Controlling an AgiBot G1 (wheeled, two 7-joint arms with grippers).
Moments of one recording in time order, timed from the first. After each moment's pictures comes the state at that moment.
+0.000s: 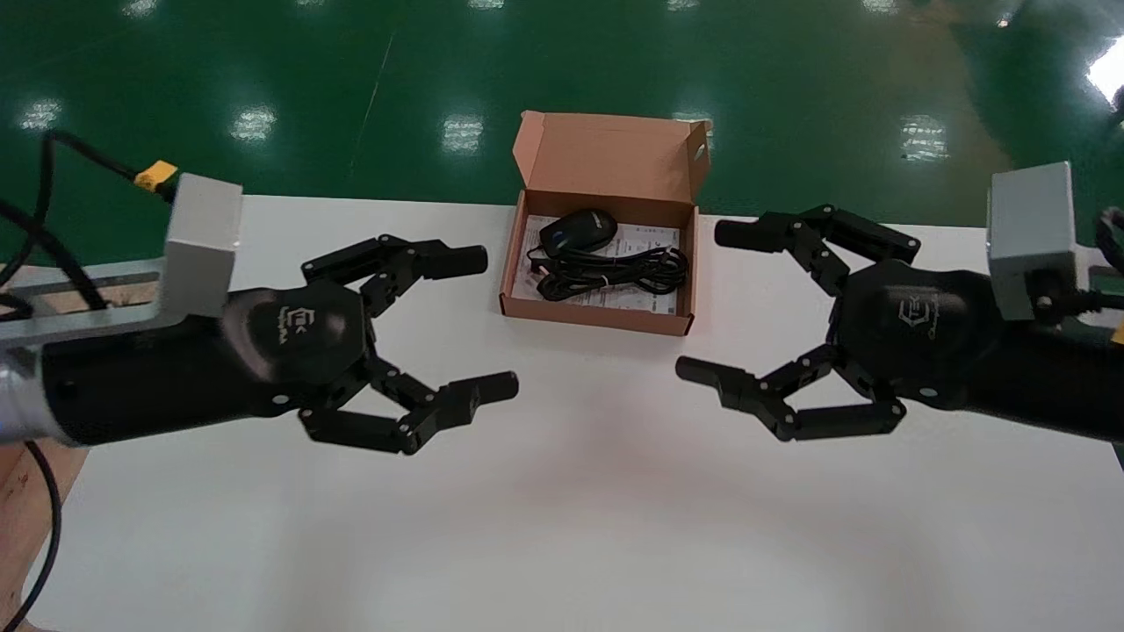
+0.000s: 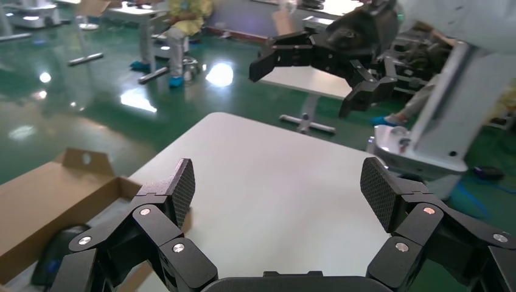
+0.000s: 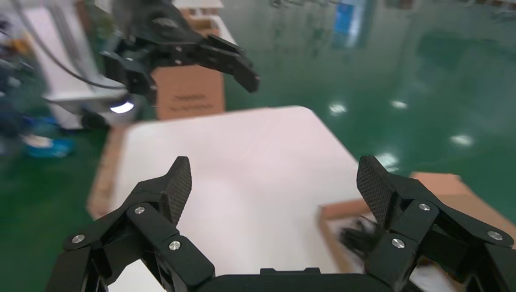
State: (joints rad) left arm -1.18 0.74 0.41 -1.12 0.78 1.37 -0.12; right arm 1.21 -0.67 -0.37 1.08 -0.82 -1.42 0.01
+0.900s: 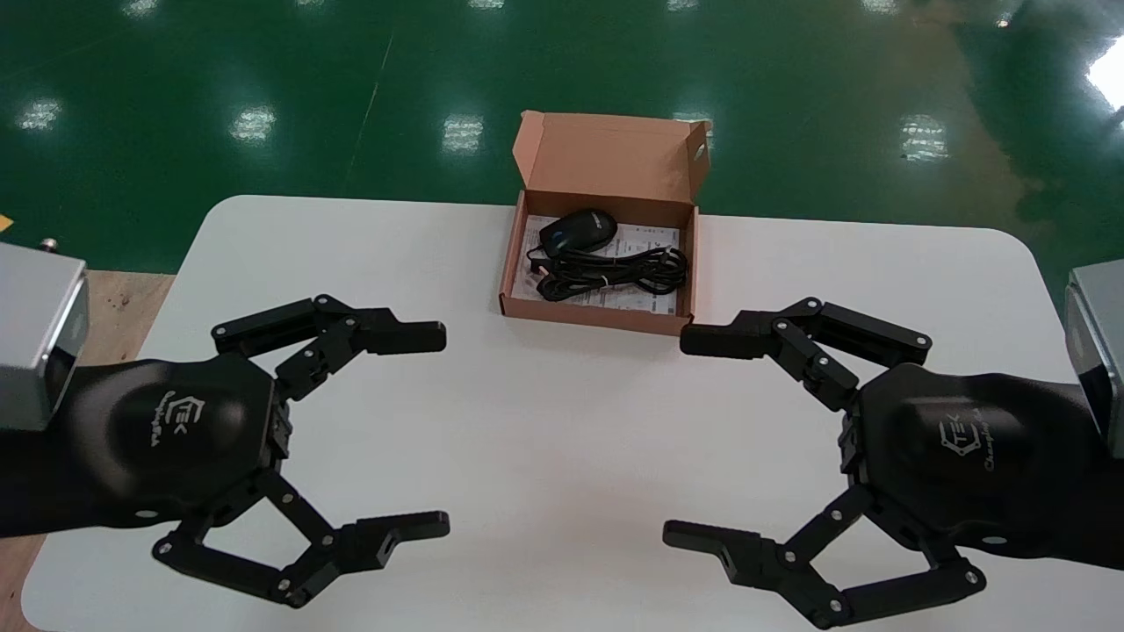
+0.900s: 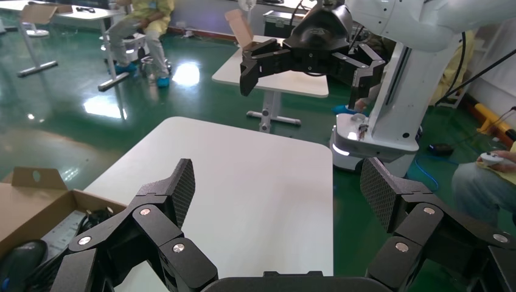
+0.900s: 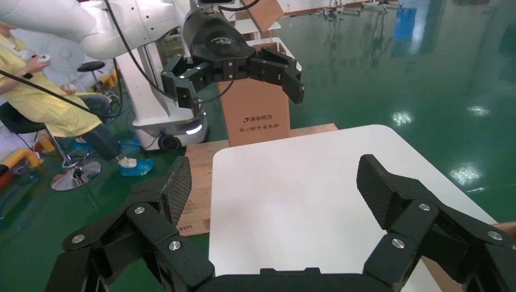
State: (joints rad) left arm -1.07 0.60 0.27 -1.30 0.72 1.51 -0.19; right arm 1.06 -0.61 -0.27 1.30 -0.72 -1.50 0.19
